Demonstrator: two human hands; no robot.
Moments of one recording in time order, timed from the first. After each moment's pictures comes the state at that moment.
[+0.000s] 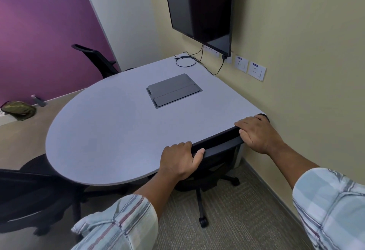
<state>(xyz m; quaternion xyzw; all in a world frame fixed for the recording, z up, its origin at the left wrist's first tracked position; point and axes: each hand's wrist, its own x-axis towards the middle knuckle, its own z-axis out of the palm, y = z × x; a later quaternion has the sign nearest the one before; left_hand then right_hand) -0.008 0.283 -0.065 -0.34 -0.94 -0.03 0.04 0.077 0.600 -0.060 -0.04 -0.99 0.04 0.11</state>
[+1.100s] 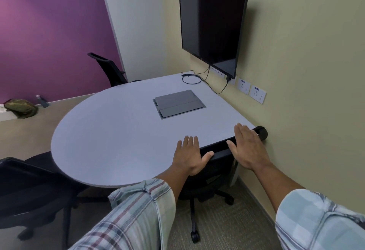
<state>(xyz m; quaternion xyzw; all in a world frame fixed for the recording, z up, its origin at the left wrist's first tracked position) -0.019 0.295 -0.054 -0.33 -0.94 -0.08 -0.03 0.081 0.522 -0.032 -0.14 -0.98 0.01 0.10</state>
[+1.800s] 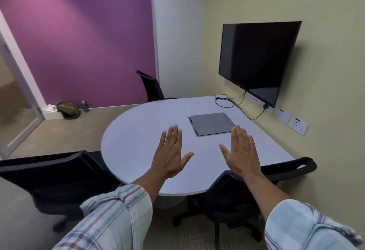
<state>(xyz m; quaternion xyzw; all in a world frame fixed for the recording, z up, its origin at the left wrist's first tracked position) -0.083 0.037 0.006 -0.30 -0.94 -0.06 0.17 0.010 0.312 0.031 -0.08 -0.97 0.05 0.20</state>
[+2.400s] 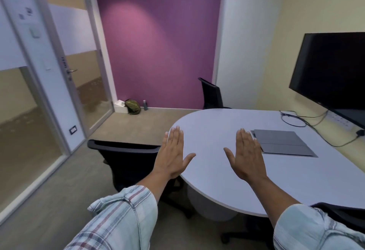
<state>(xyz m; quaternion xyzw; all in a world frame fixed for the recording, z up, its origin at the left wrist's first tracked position) -0.100 -0.251 0.017 -0.15 -0.97 -0.01 0.18 -0.082 0.048 0.037 0.06 -0.97 0.11 0.19</state>
